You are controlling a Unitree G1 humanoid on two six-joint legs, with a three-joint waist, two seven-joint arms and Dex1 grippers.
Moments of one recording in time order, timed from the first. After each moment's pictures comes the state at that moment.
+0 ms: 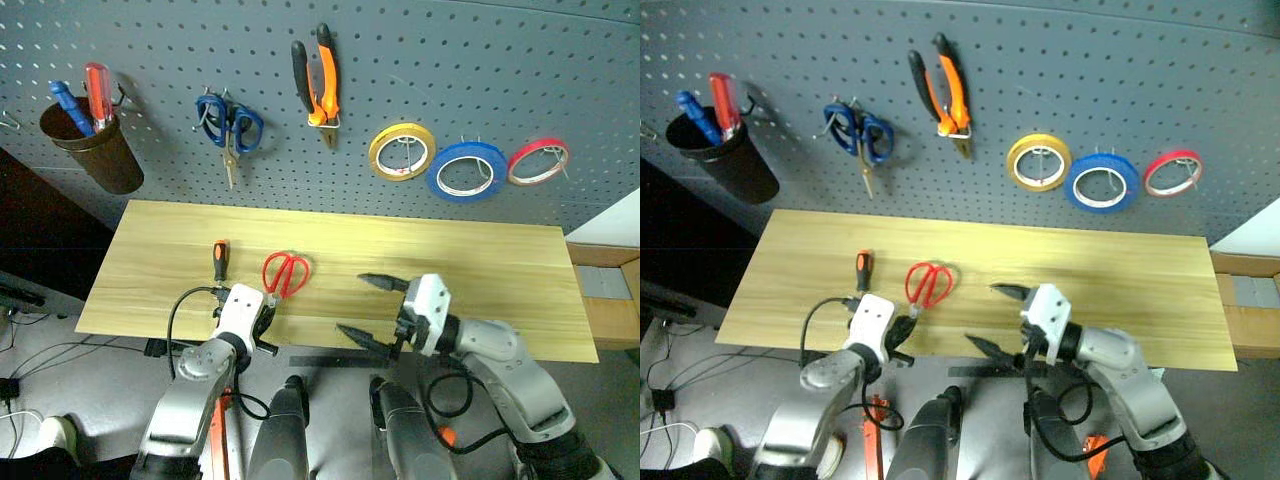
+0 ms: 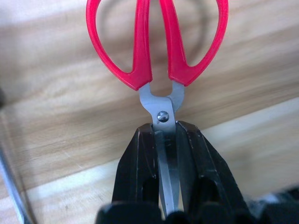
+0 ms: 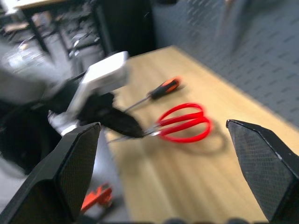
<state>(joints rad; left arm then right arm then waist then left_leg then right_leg) 0.06 0.33 -0.01 -0.38 -0.07 0.61 -0.31 -0.13 -0.40 0.21 -0.47 0.33 0.32 0.72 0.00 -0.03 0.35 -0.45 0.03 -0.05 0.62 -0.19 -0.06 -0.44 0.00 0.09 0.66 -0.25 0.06</state>
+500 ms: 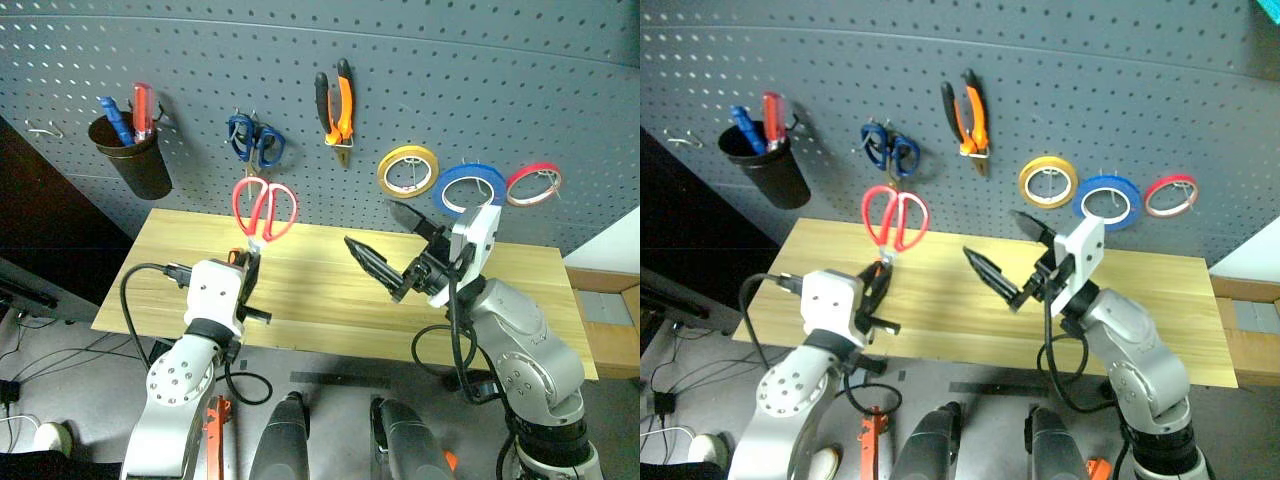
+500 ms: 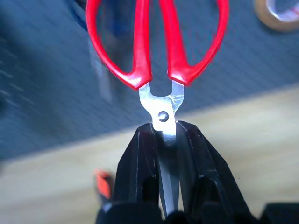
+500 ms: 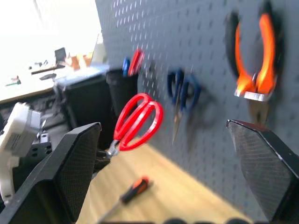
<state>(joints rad) 0.02 0.29 0.06 -0.57 0.02 0.36 -0.16 -0.31 -0.22 0.06 -0.58 0.52 0.49 0.45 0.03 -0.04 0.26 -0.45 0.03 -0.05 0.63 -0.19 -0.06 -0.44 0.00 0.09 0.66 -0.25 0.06</state>
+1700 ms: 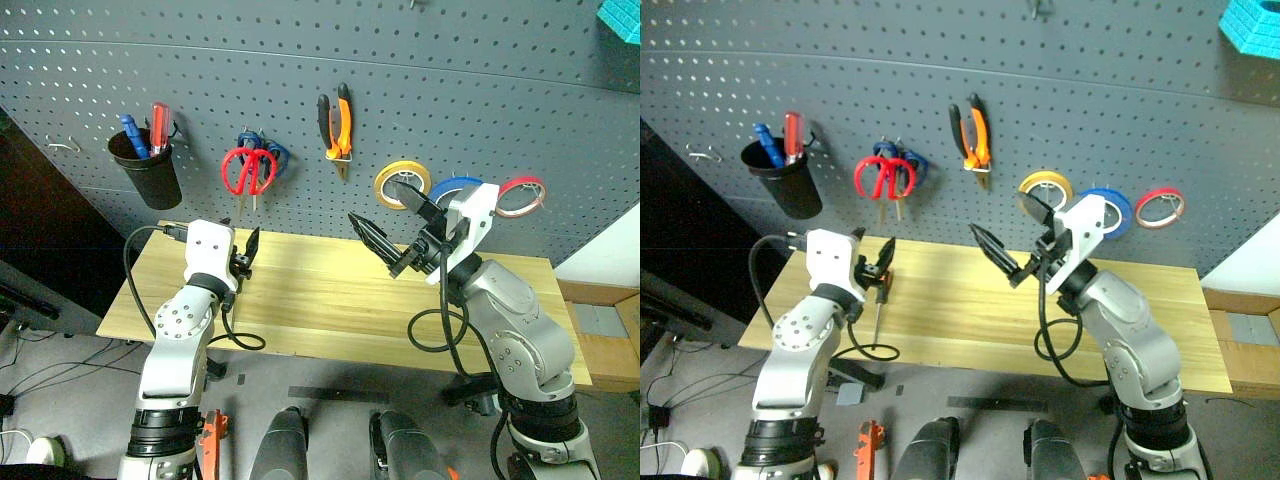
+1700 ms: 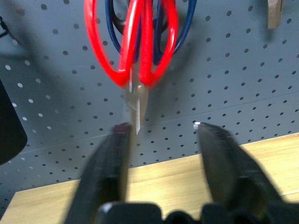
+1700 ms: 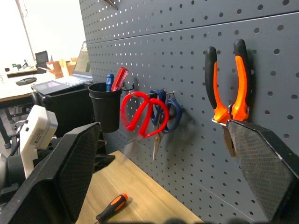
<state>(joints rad) -0.21 0.32 0.12 -0.20 -0.05 0.29 -0.23 -0.36 -0.24 0.06 -0.51 0.49 0.47 0.43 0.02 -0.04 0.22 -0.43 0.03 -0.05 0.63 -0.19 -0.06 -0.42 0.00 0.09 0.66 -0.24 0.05</state>
